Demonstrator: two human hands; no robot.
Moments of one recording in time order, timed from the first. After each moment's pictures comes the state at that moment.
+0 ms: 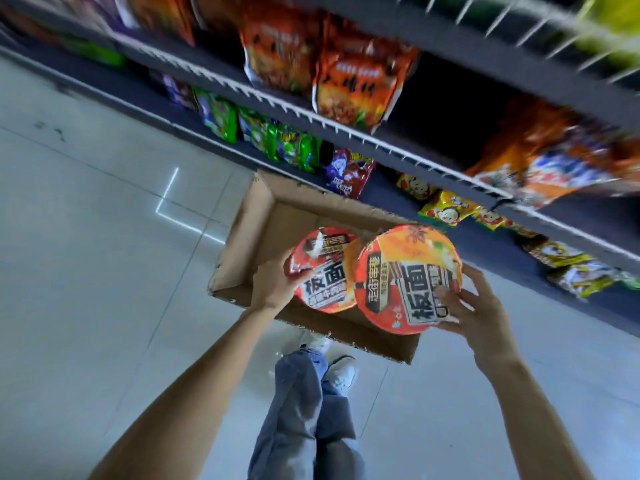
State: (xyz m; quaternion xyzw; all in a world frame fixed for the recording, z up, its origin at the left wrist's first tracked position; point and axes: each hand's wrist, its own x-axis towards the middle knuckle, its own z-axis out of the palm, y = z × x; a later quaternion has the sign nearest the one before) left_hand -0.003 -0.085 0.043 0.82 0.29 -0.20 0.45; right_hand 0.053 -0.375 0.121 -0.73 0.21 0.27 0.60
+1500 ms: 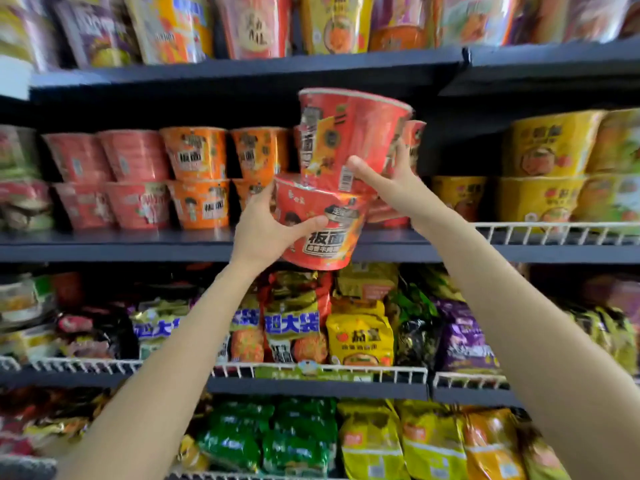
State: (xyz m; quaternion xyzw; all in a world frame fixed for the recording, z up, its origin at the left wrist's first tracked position) left_hand 0.167 -0.146 0.845 0.82 -0.16 0.34 0.43; right_hand 0.186 -0.350 0.891 -0.77 -0.20 -0.24 0.56
